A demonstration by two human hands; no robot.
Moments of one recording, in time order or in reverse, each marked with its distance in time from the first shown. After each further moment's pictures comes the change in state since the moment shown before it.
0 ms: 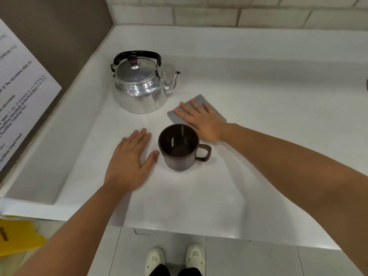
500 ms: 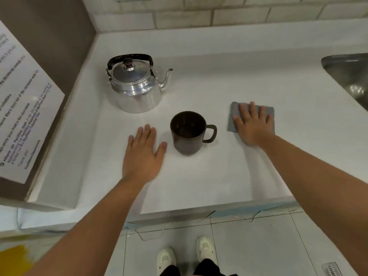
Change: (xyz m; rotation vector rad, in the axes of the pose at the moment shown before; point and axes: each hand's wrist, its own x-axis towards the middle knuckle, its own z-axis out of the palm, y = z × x) left_hand 0.002 -0.007 0.005 0.048 -0.065 0.048; right_hand -0.129 0.008 0.020 0.180 0.125 0.934
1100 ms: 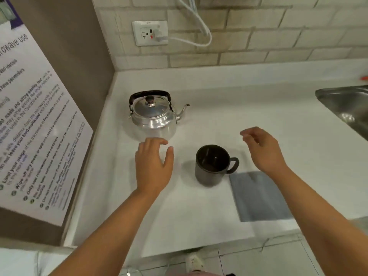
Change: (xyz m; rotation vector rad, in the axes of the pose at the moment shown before) left_hand 0.038 -0.004 -0.058 -0.426 0.506 0.107; right_hand -0.059 -0.073 -0.054 0.733 0.345 -0.126
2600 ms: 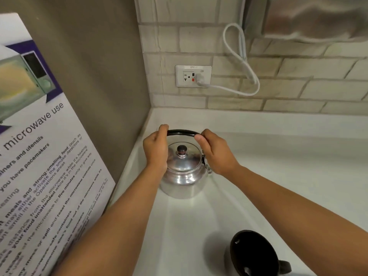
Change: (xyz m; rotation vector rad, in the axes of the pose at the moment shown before) left_hand 0.199 -0.056 0.018 -0.763 0.359 -0.709; right_hand 0.162 -0.114 0.160 0.194 -0.278 -0.515
